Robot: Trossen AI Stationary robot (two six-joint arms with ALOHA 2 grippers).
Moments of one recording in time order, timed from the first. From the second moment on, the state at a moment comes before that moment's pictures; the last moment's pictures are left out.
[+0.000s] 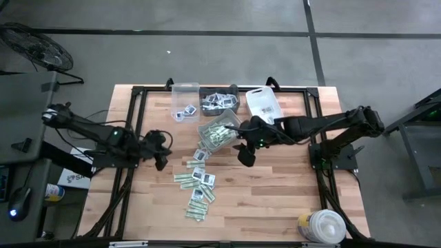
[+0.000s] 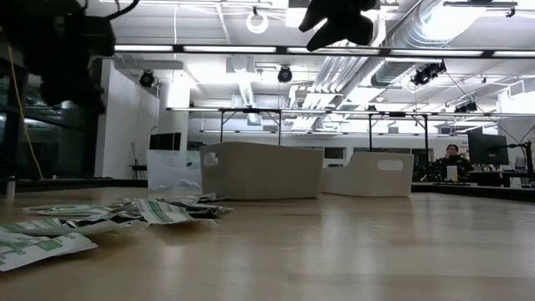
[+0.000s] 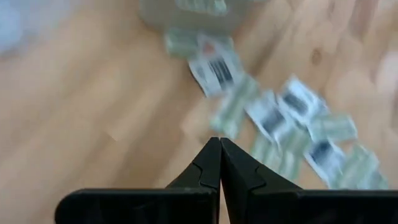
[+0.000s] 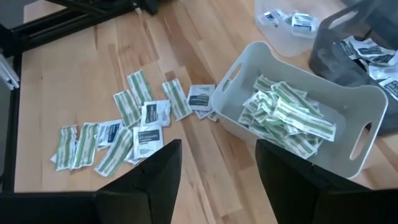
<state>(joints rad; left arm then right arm) -0.35 0.72 0.54 -0.69 -0.36 -0.91 0.11 1.46 1.29 -0.59 0.20 0.45</state>
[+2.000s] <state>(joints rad) -0.39 1.16 0.51 -0.36 -0.06 -0.34 0.13 0.49 0.02 0.43 0.31 0.67</state>
